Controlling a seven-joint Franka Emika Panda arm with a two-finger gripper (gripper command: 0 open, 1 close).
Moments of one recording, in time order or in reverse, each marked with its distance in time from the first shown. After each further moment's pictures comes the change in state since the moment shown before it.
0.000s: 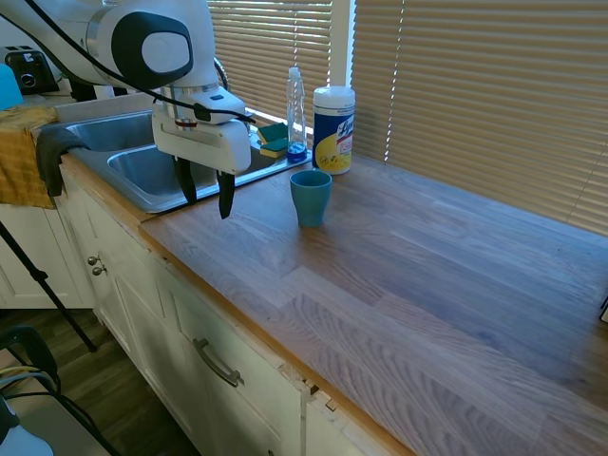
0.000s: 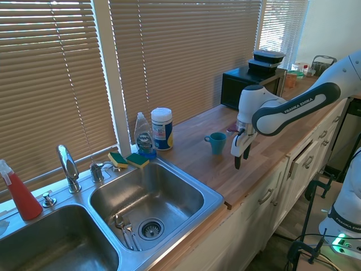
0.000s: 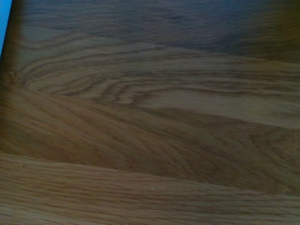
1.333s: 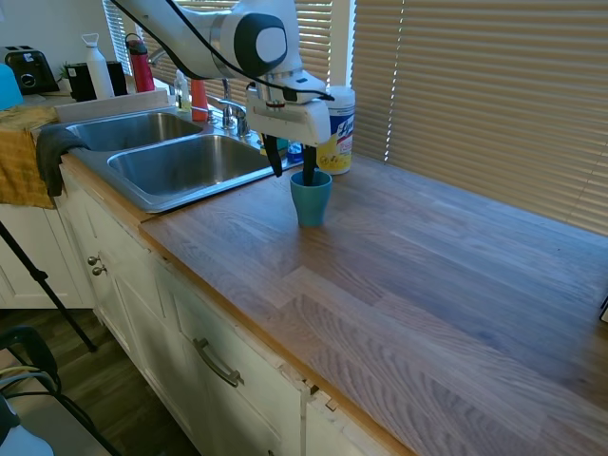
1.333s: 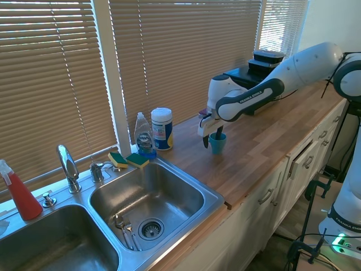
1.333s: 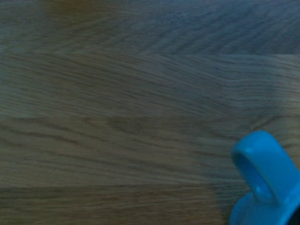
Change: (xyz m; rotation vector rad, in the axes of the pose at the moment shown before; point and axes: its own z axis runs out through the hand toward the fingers) arm 0.158 -0.094 0.009 0.018 0.107 0.159
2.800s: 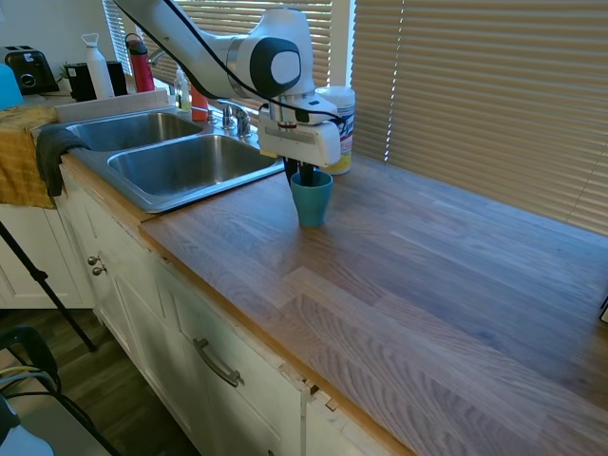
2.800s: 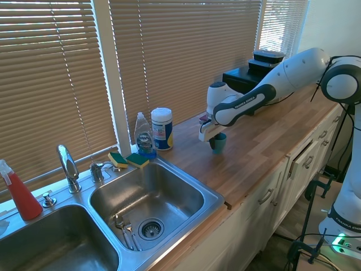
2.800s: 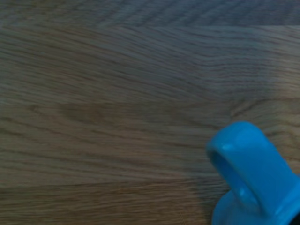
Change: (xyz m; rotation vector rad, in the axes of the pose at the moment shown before) arm 0.011 0.012 0.023 -0.048 -0.011 0.016
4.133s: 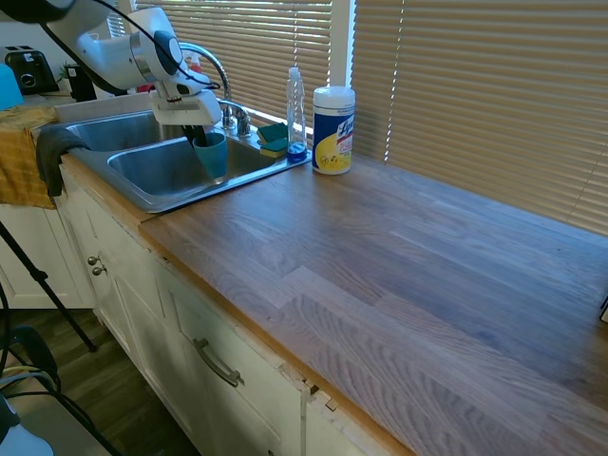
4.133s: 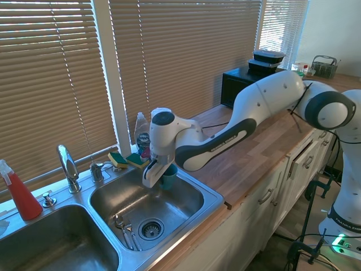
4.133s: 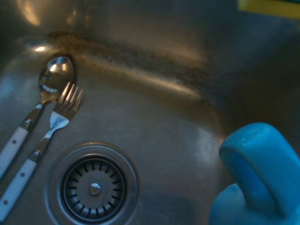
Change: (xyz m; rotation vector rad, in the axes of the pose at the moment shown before) arm -0.287 -0.227 -0.019 0.117 0.127 -0.272
